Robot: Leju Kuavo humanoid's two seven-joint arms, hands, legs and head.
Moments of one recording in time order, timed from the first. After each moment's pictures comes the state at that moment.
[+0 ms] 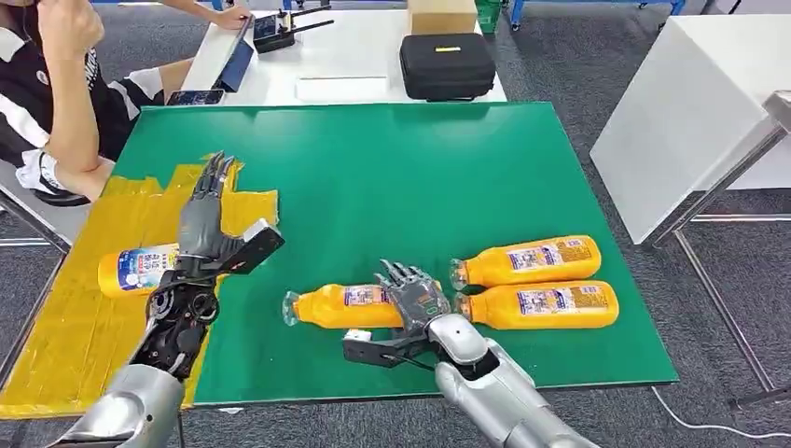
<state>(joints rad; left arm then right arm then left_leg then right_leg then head) -0.56 -0.09 0.02 -0.78 -0.92 0.70 -0.48 -0.41 0.06 0.68 -0.85 1.07 -0.06 0.04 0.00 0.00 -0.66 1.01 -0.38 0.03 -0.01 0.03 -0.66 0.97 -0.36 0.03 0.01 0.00</state>
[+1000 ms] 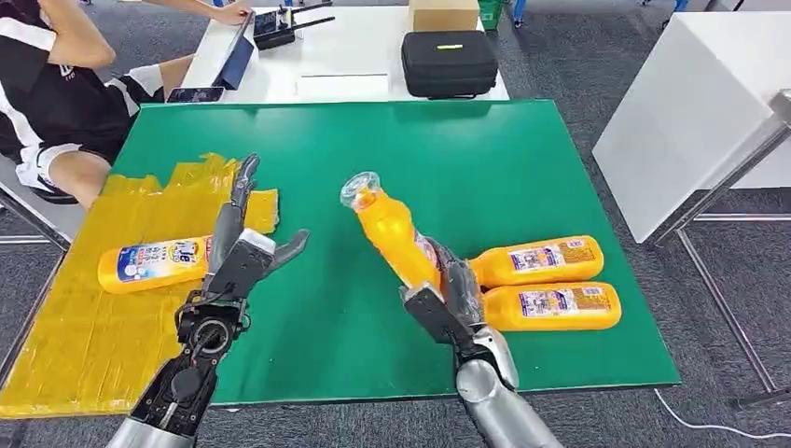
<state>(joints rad) -0.35 -0.06 -0.31 -1.27 -0.34 0.45 -0.39 -0.22 0.11 0.35 -1.09 0.40 -0.40 -0.38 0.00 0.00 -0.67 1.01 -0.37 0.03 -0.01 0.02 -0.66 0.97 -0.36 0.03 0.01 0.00</state>
